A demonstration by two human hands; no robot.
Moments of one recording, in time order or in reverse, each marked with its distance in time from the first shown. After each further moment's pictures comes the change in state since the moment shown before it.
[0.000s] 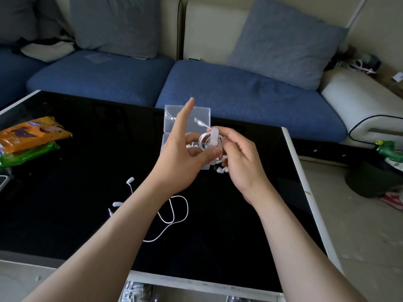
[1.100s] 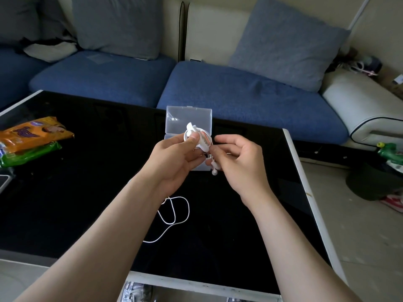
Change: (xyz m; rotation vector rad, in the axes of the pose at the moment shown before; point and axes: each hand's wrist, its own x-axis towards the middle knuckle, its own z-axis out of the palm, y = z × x) left_hand 0.015 -0.018 -0.013 -0.464 0.071 -0.409; right_hand -0.005 -0.002 0.009 0.119 0.096 0.094
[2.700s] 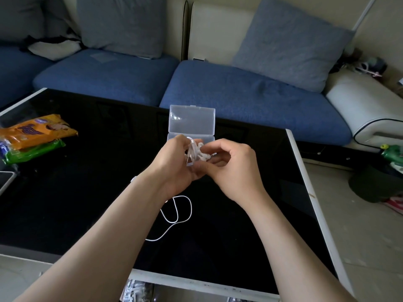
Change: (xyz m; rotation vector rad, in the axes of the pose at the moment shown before) left_hand 0.001 0.006 0.003 -0.188 0.136 -0.262; right_hand 0.000 0.010 0.009 -0.347 -0.107 -0.246
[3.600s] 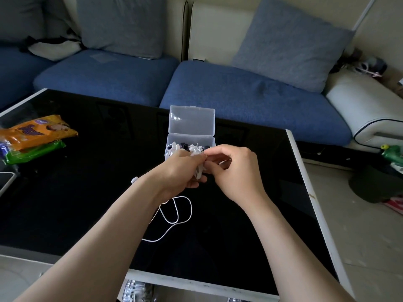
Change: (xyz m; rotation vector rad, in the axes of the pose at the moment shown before) left_hand 0.001 -0.013 -0.005 0.643 -0.058 0.074; right_hand 0.001 0.016 0.000 -0.147 0.069 -0.034
